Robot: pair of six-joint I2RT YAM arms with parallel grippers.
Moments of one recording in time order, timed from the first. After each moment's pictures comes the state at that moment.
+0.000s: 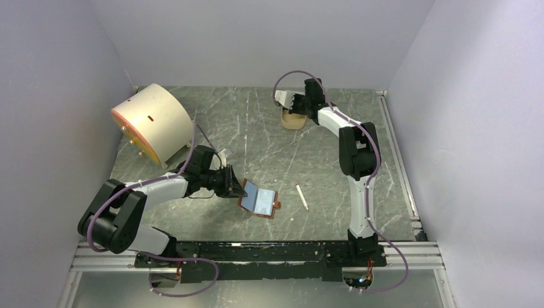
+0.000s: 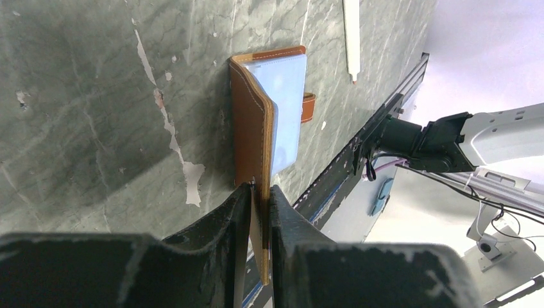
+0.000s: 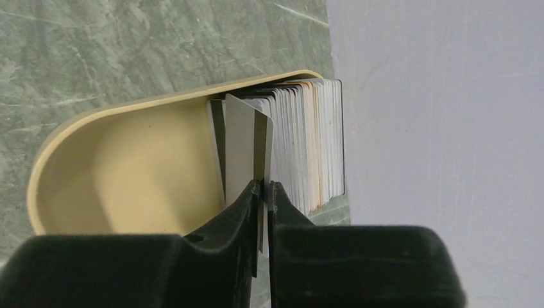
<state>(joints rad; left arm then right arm) -0.45 1.41 0.53 0.03 0.68 -0.72 0.26 2.26 1.71 -0.06 -0.30 -1.20</state>
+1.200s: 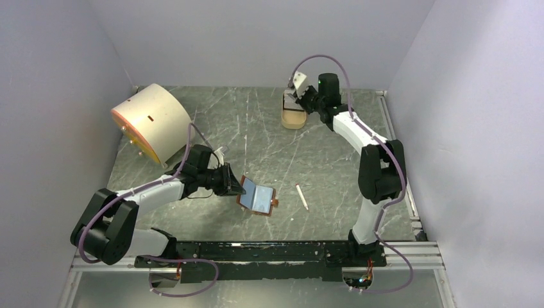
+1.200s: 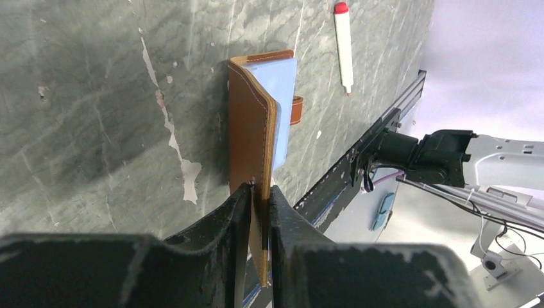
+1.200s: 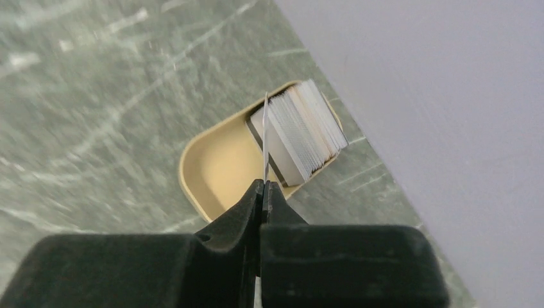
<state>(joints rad) -0.45 1.33 0.53 -0.01 0.63 -0.74 0.26 1.90 1.44 -0.03 -0.35 -0.76</state>
